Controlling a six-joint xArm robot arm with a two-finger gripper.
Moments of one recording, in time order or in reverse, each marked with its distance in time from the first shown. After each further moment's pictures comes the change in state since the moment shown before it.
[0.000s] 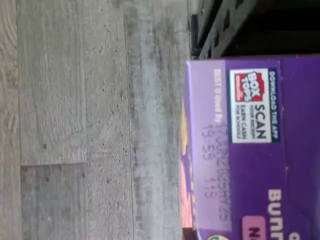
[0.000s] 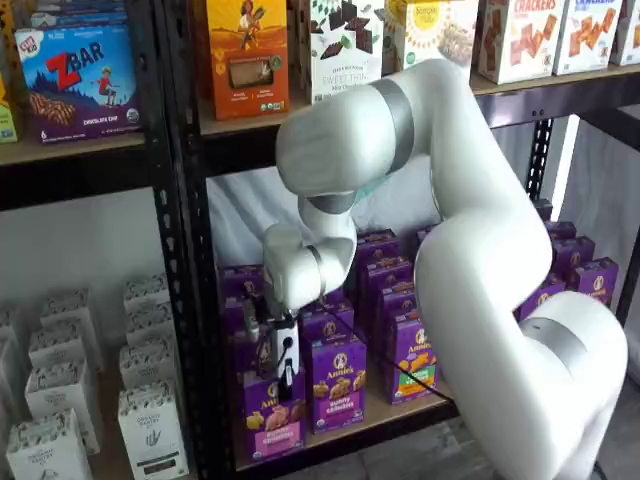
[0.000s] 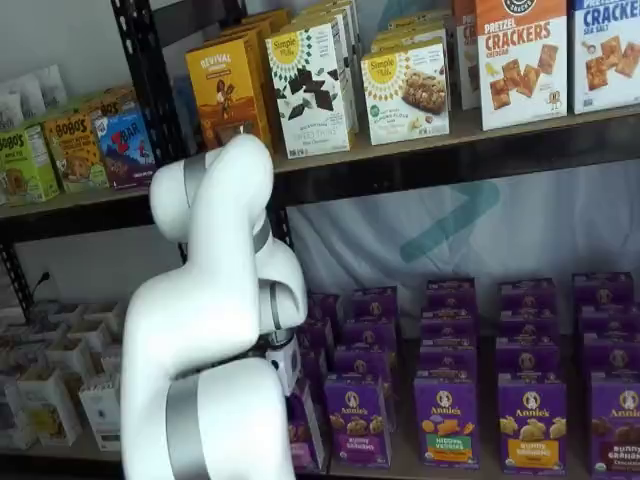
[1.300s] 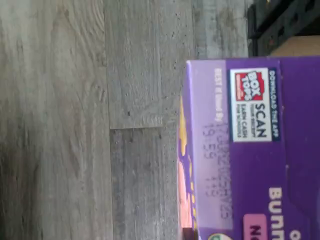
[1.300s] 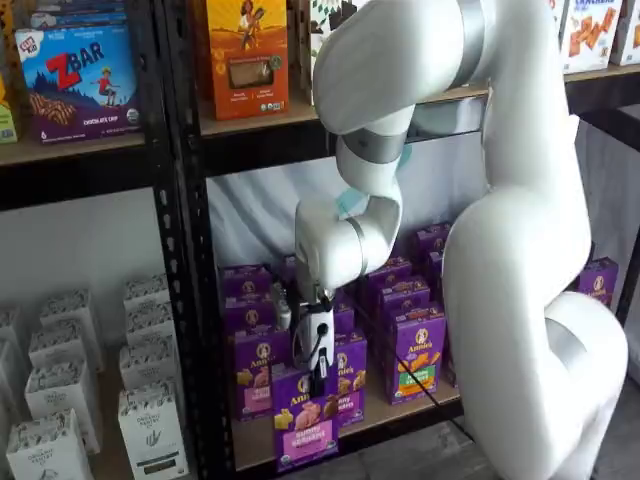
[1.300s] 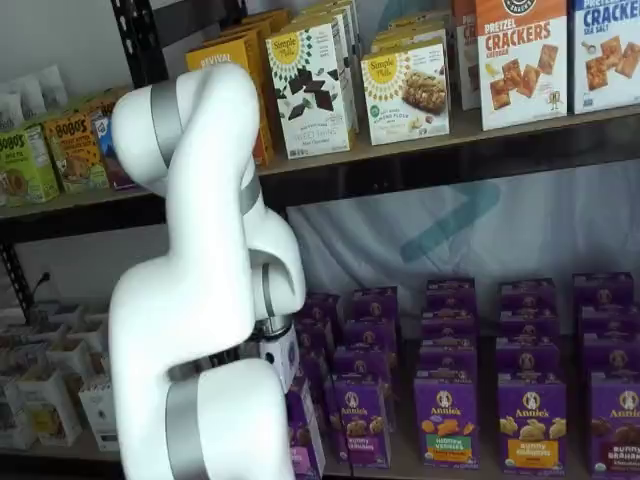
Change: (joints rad) arm -0.018 -0.440 0.516 0.017 -0.060 -0.037
